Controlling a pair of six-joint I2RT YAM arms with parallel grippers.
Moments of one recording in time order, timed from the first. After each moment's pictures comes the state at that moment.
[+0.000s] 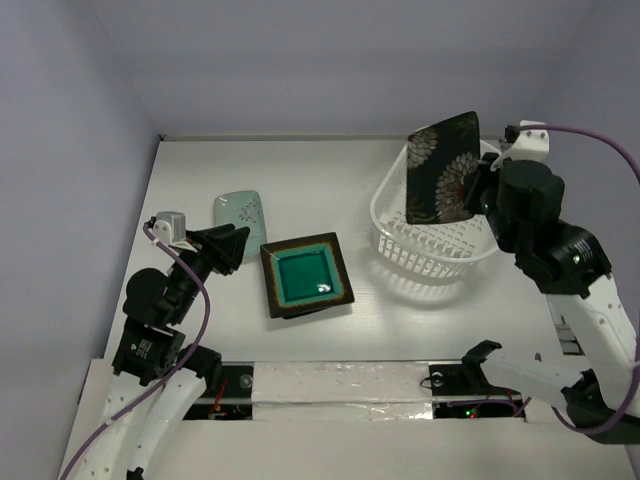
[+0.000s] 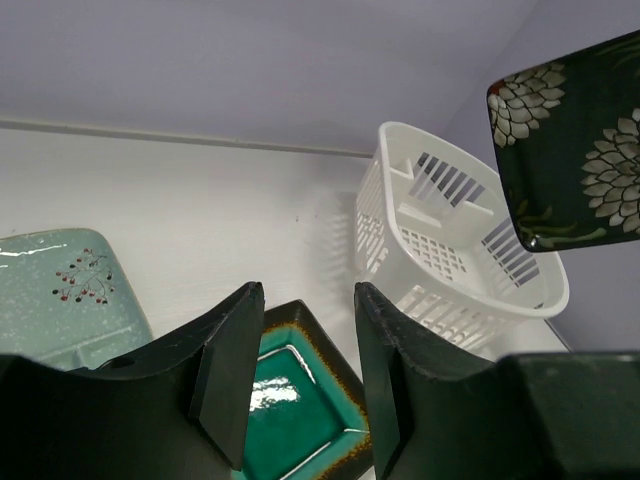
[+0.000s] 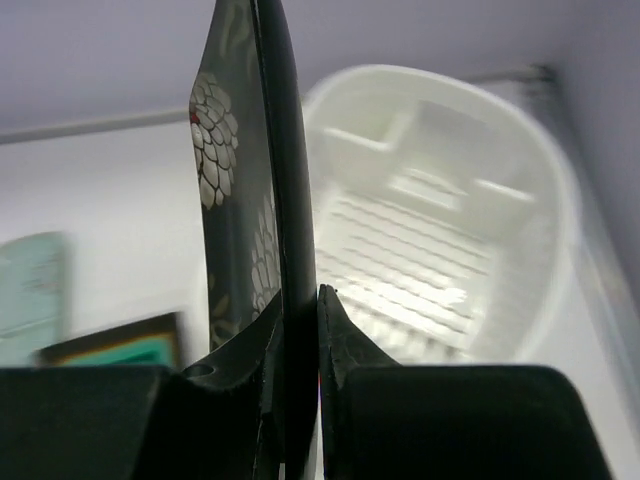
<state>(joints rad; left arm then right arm) -0.35 0.38 0.68 -0.21 0.09 -0.43 0.57 1.03 1.54 -0.83 0.64 0.29</state>
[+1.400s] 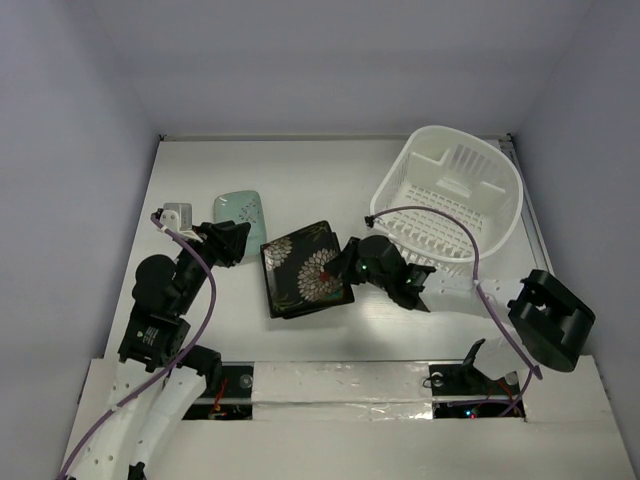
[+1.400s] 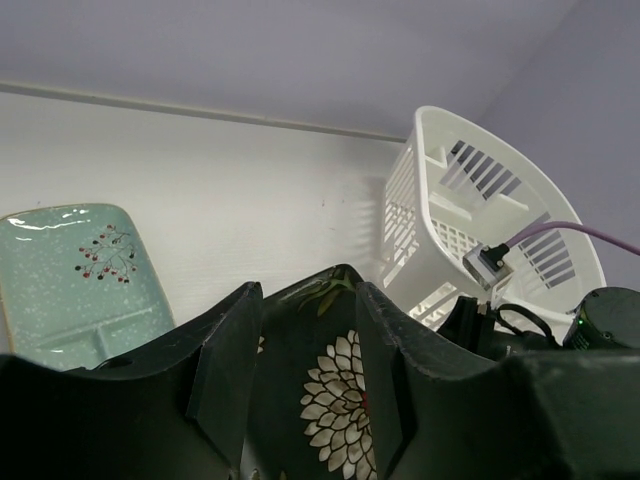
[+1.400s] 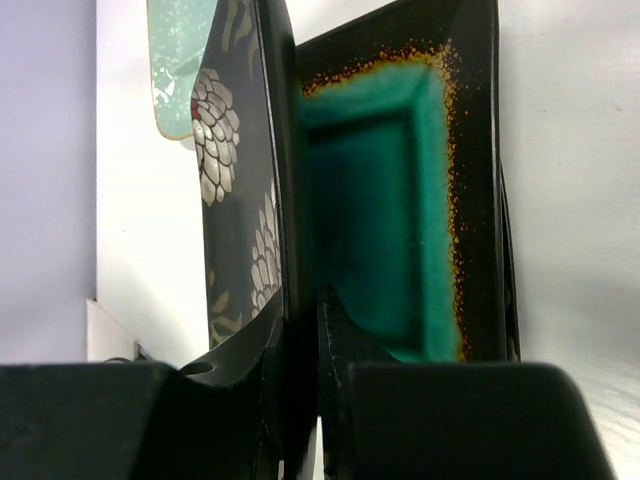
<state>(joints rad) -0.32 0.45 0.68 -0.21 0.06 -0.43 0.91 1.43 0.71 0.25 0.16 0.99</state>
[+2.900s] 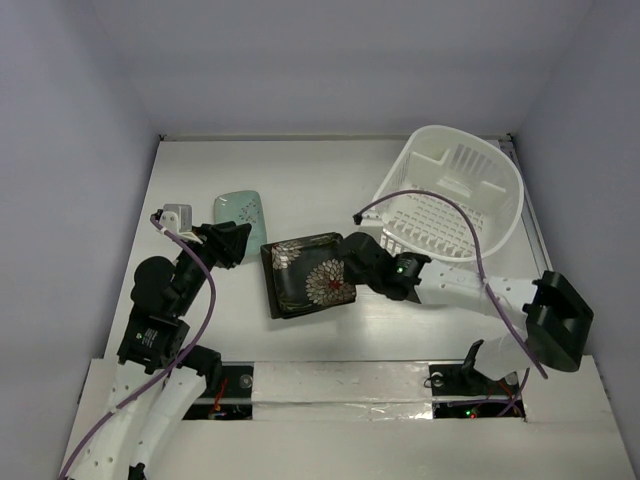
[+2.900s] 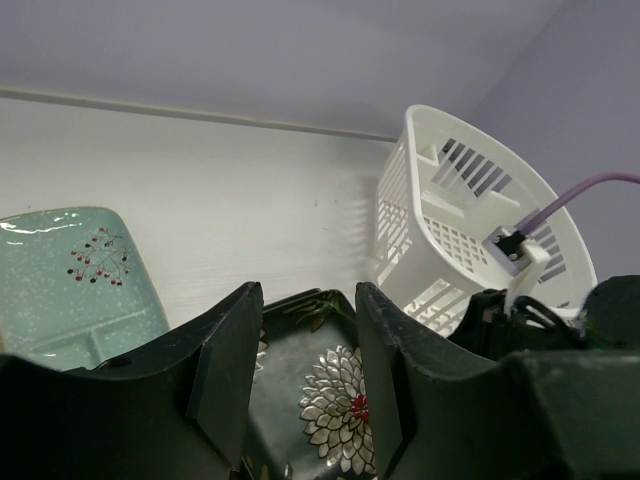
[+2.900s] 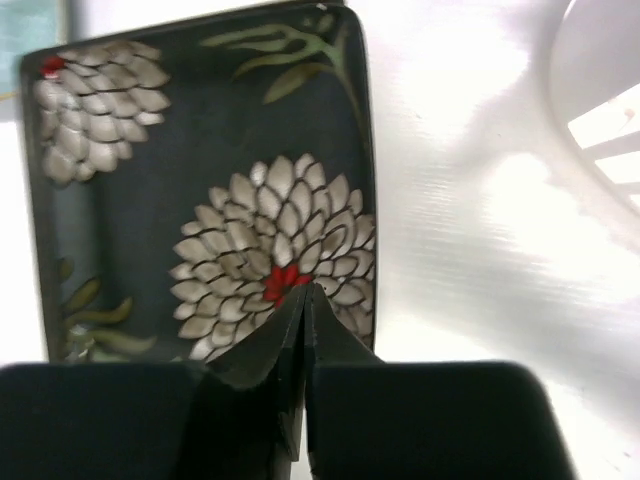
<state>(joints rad) -0.32 0.44 0.68 -0.21 0.08 -0.43 1.00 1.44 0.96 -0.33 0.47 0.78</state>
